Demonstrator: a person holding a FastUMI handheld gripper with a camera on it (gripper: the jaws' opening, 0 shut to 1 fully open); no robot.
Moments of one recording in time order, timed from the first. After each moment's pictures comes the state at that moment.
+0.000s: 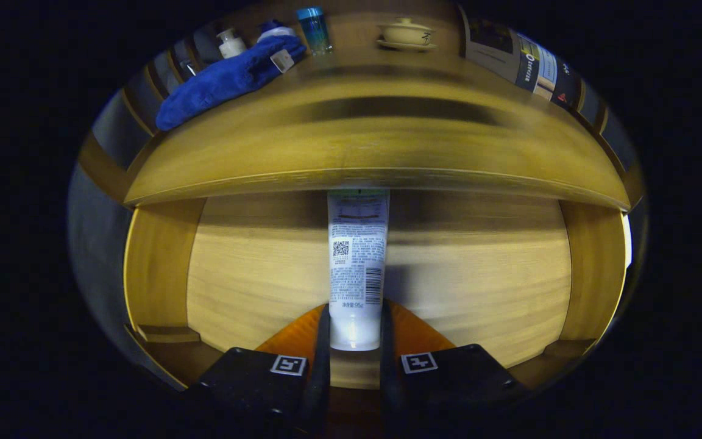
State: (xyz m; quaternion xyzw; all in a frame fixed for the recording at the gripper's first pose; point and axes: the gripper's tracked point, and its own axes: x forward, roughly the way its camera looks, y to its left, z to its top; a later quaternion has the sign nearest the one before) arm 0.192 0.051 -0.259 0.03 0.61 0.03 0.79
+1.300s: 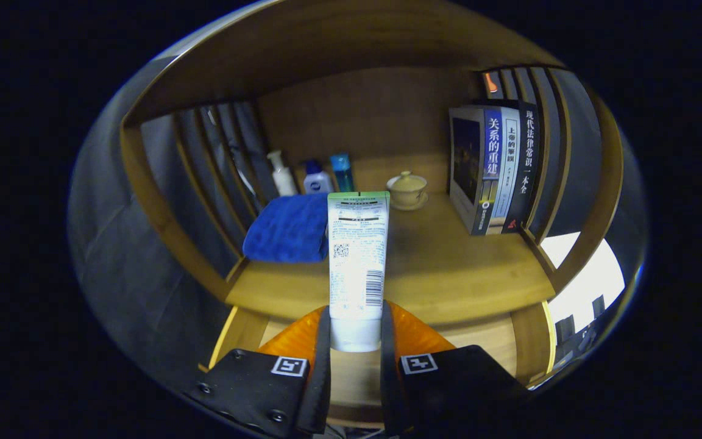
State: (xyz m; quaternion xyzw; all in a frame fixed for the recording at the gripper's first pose) arm 0.317 0.067 -0.046 0.06 0.36 0.04 0.93
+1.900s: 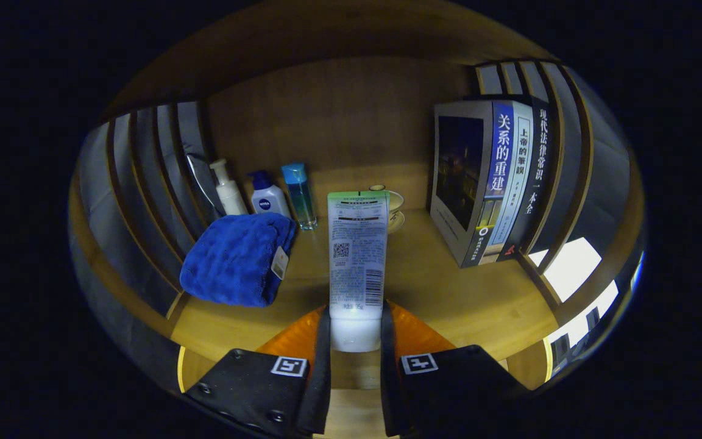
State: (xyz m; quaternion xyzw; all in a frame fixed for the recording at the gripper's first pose) arm 0.394 0.034 -0.089 0.03 0.36 -0.03 0.93
